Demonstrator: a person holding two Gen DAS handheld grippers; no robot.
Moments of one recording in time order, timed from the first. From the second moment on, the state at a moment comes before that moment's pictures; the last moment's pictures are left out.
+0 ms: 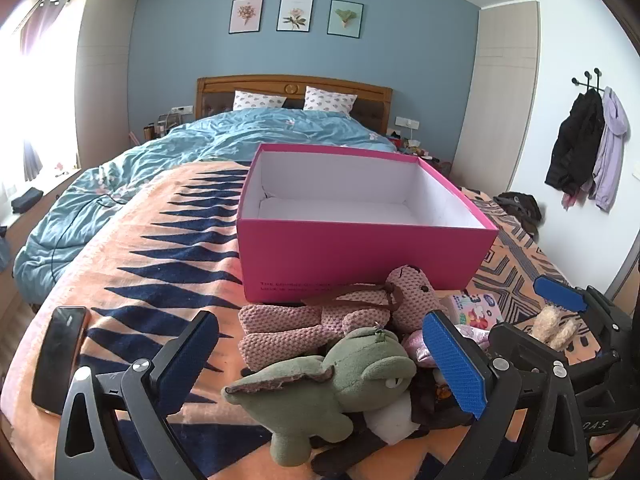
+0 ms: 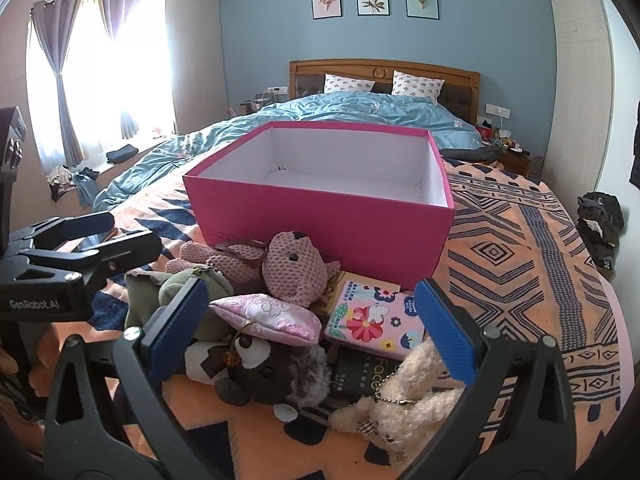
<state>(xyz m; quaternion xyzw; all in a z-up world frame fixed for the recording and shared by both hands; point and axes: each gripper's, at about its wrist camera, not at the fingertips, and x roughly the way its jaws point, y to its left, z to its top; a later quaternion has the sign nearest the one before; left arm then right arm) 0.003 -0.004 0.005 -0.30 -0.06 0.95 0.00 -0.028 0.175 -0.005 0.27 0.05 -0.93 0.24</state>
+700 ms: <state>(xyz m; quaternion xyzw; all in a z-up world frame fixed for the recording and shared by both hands) 0.002 -0.011 -0.001 -0.30 -0.07 0.95 0.01 -0.031 0.172 -0.010 0.28 0.05 -0.93 0.25</state>
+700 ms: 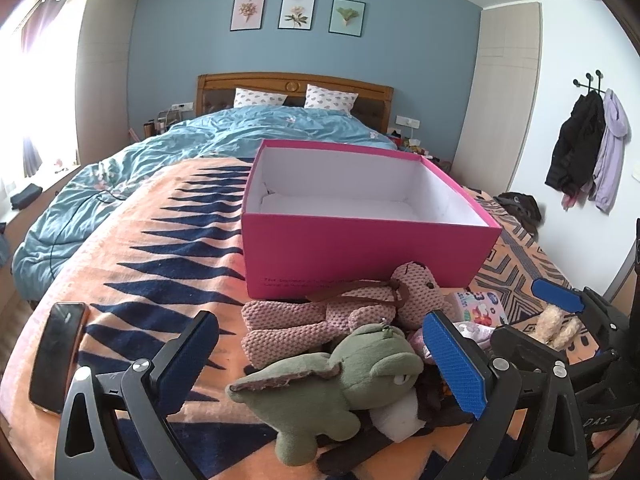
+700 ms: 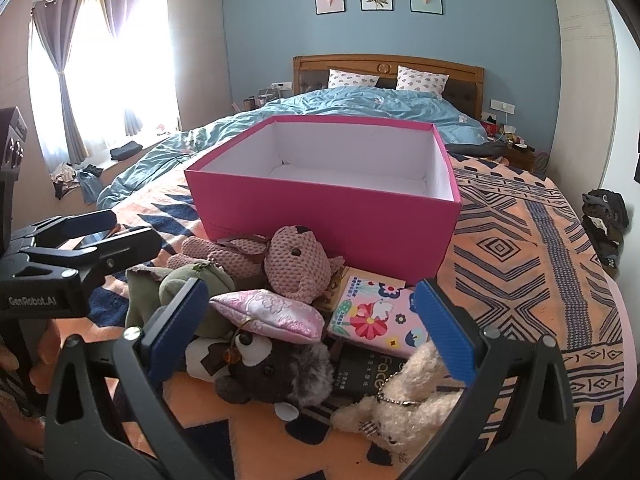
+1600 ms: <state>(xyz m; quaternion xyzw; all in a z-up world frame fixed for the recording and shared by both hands) -0.003 -0.035 -0.040 -0.35 -0.09 0.93 0.06 -0.060 0.155 -0.010 0.34 0.02 -0.88 0.34</state>
